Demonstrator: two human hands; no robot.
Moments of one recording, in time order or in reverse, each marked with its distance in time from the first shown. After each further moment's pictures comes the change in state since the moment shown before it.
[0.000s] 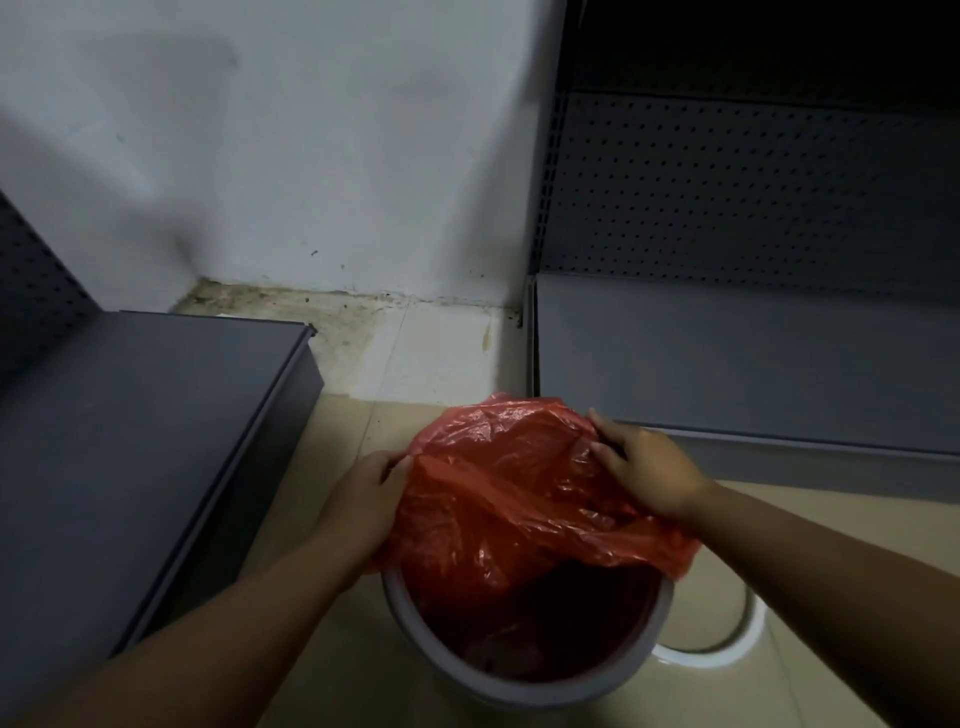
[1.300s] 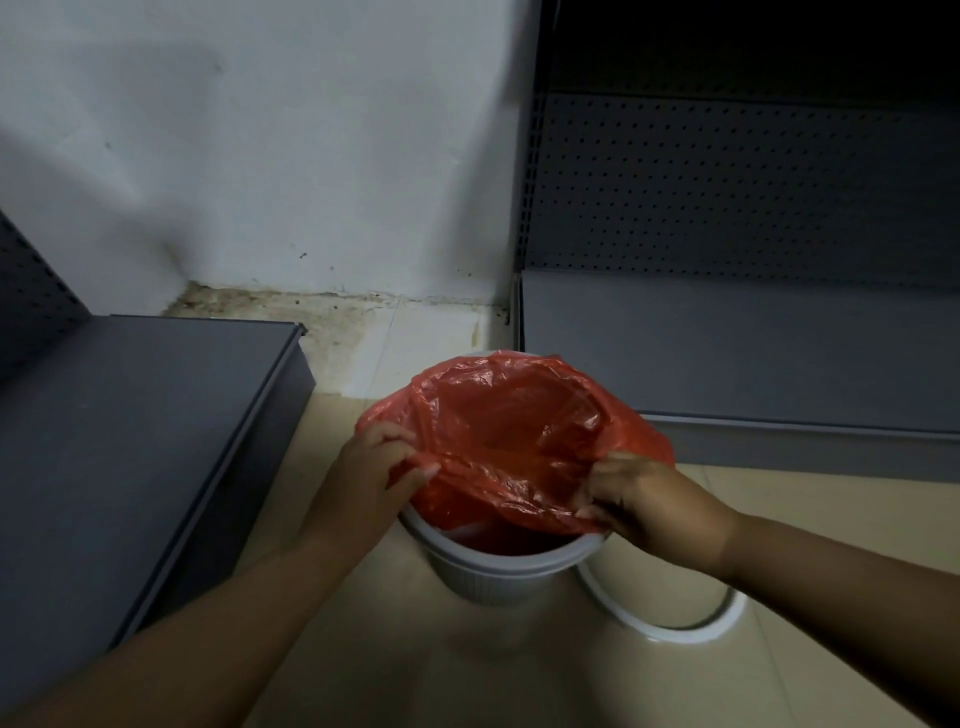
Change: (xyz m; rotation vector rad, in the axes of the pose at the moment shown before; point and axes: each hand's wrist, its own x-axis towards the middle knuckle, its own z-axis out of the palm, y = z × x) left_hand -0.011 0.008 -0.001 0.396 0.044 0.506; right_hand -0.055 0.009 0.001 -0.075 0.074 -0.660
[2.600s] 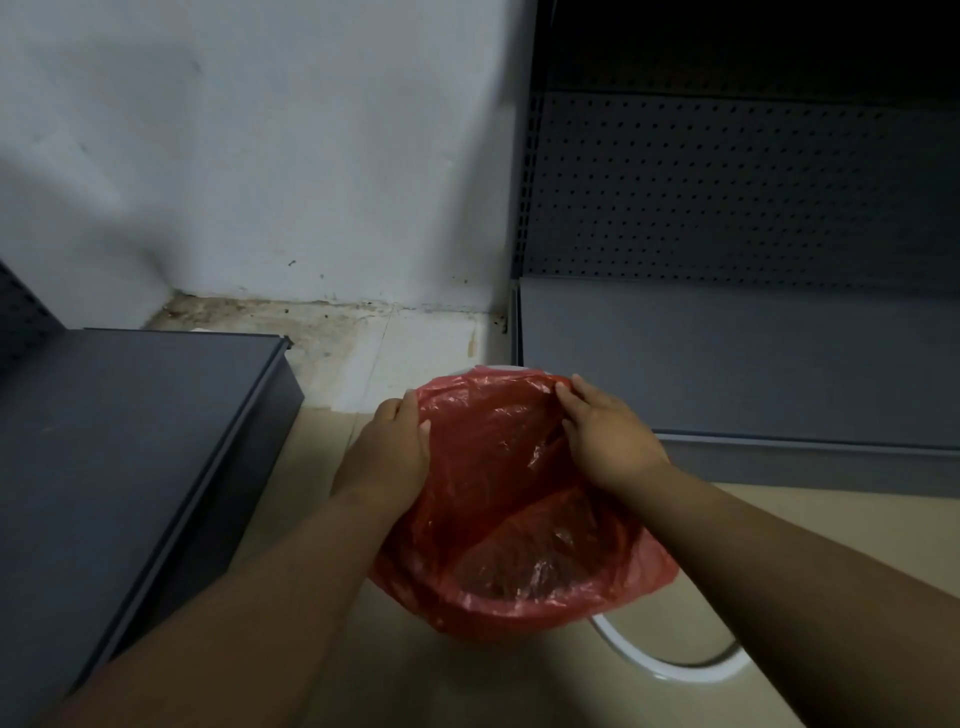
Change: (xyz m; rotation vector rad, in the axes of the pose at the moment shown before) left_hand 0.072 0.008 0.029 0.300 -0.068 -0.240; right_hand 0.088 0.043 0.016 -0.081 -0.099 0.715
